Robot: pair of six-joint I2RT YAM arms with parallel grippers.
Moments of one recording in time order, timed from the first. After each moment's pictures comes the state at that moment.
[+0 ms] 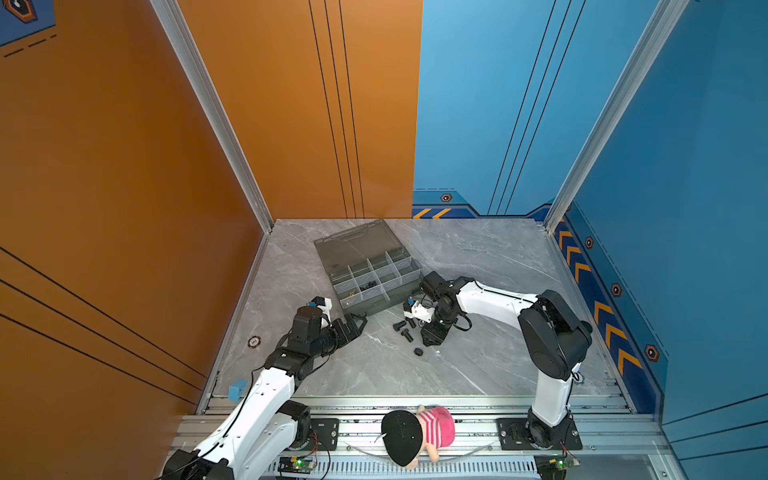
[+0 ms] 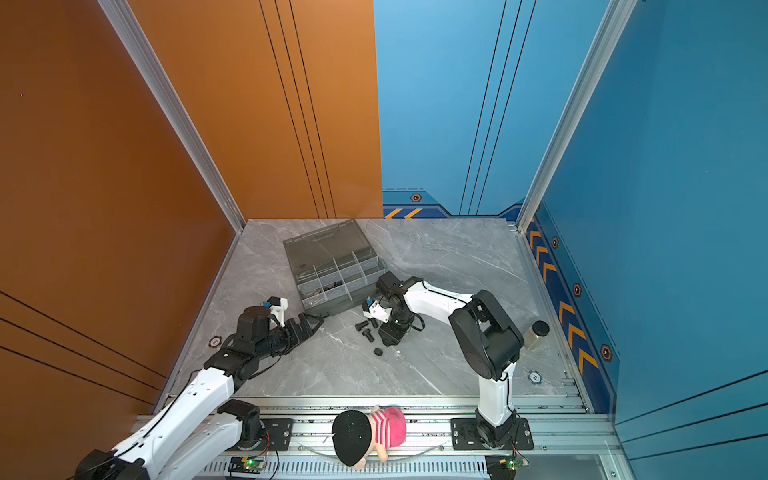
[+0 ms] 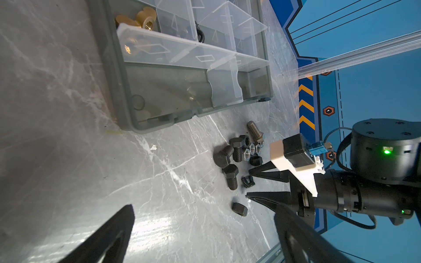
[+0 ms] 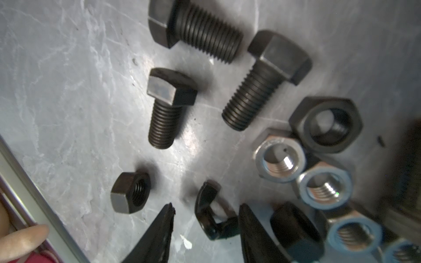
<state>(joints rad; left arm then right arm) -0.25 0.84 0.37 -0.19 0.37 -0.83 0.68 1.88 1.24 -0.80 -0.27 -0.34</state>
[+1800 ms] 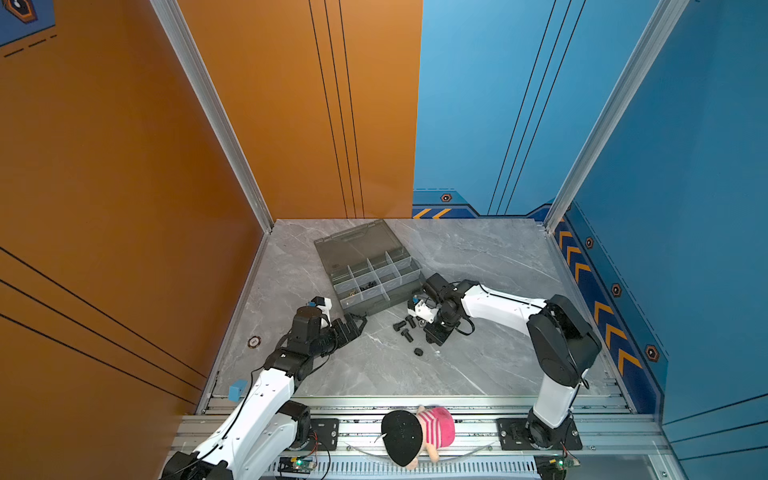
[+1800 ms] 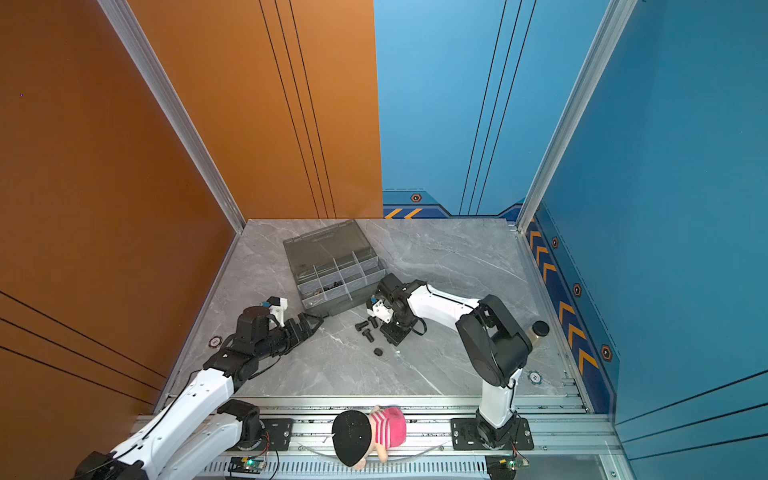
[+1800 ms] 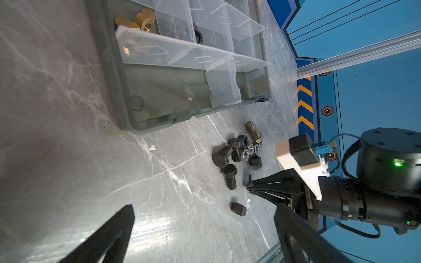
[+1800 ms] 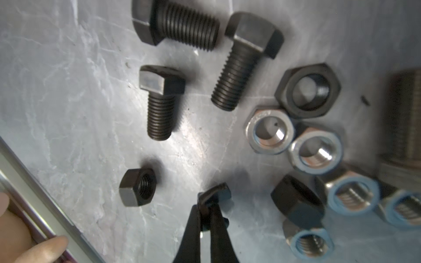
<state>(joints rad) -0.25 0.83 0.37 -0.19 0.37 -0.83 0.68 1.80 1.18 -0.77 -0.25 -0.19</state>
